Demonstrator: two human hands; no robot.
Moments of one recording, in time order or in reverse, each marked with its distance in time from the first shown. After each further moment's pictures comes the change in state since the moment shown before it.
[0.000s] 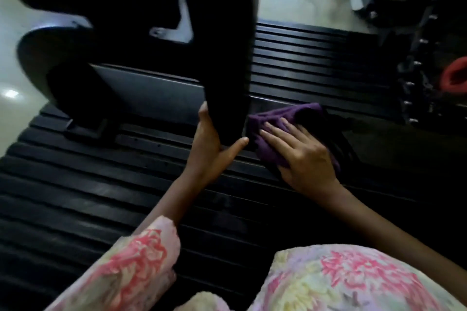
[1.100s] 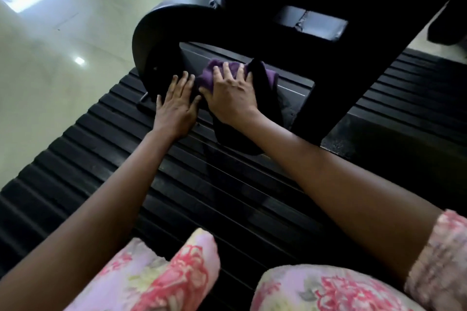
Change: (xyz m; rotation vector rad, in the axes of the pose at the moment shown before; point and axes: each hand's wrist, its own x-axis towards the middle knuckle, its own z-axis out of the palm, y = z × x) left_hand 0.019 -0.110 -0.163 0.606 0.002 -0.416; right_hand 0.210 -0.172 0.087 -0.027 -0.437 0.113
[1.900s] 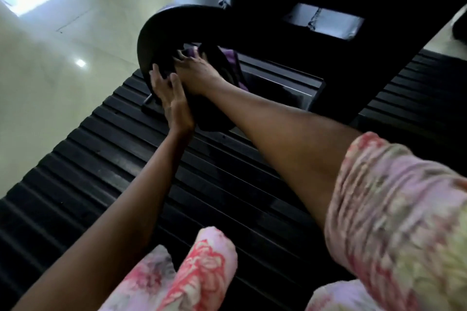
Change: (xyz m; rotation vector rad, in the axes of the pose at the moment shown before) left_hand 0.005 0.014 0.010 -1.037 0.518 -0.217; right_hand 0.079 -0.049 0.000 -0.029 -0.156 -0.396
